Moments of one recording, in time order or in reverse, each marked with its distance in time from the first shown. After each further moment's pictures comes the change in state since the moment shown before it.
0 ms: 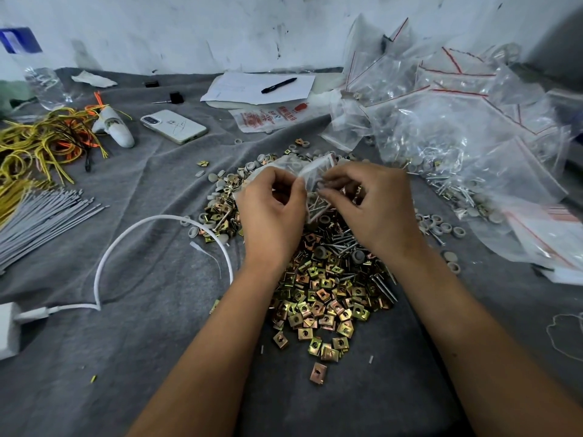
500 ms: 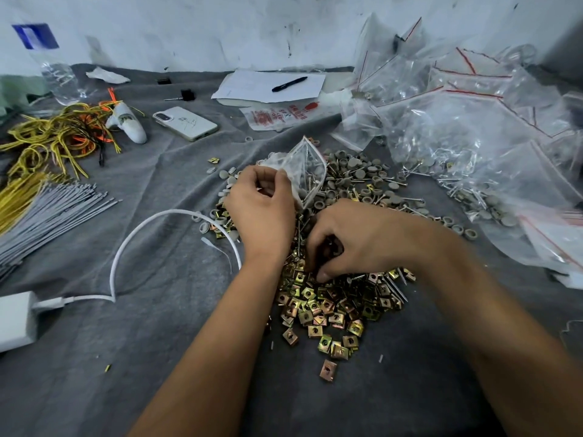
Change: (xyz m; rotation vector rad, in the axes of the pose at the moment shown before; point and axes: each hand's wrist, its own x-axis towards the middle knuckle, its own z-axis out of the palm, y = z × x) left_hand 0.009 -0.005 -0.009 -0.031 0.282 -0.132; right_hand 0.015 -0.039 -0.006 -0.107 -1.095 -0.069
